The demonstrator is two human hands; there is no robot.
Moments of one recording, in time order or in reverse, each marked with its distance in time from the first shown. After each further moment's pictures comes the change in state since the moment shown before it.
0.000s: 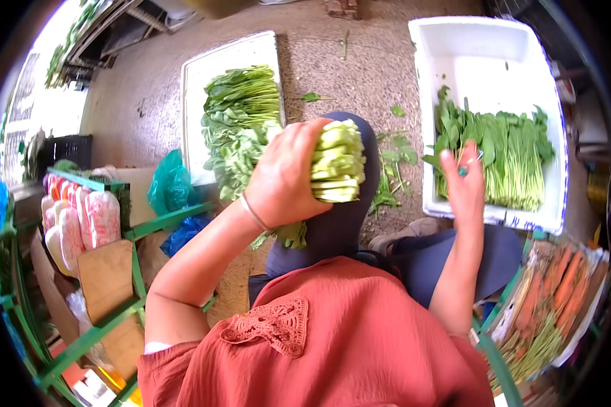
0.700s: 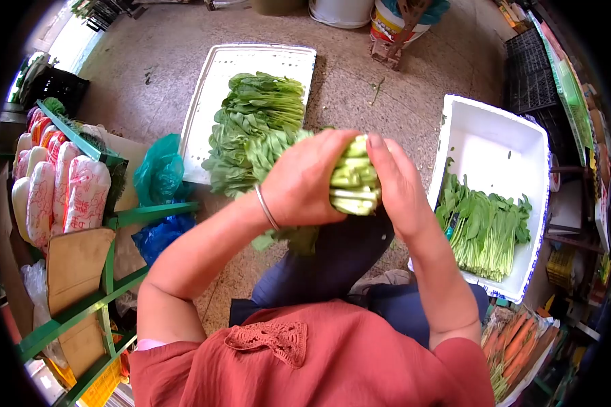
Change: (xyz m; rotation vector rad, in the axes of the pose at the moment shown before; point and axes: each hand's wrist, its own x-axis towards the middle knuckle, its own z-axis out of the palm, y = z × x) left_hand 0.005 -0.068 -0.034 -0.217 0.223 0.002; right_hand 0.005 -0.202 0.080 0.606 -0.706 -0.180
